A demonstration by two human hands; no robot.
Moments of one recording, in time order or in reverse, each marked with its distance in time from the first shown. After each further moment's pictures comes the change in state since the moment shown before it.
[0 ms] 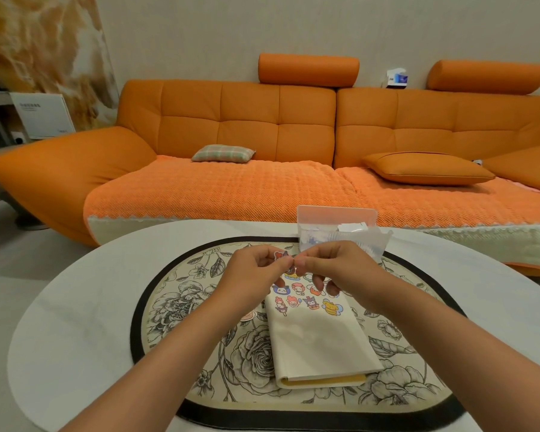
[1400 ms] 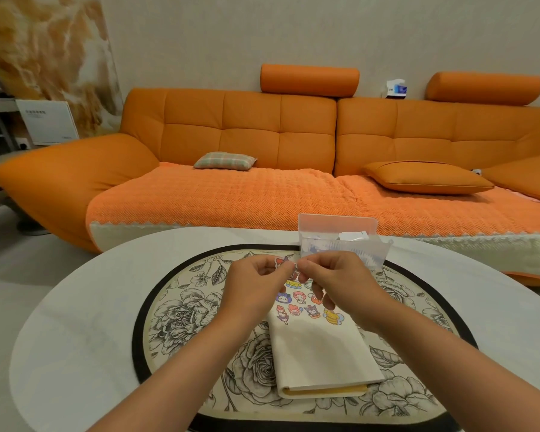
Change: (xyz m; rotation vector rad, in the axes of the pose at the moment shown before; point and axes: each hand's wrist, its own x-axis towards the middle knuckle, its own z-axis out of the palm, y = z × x) left_hand -0.011 0.006 0.009 -0.117 0.172 -0.023; right_hand -0.007 -0.004 0.017 -0.022 0.162 -0.051
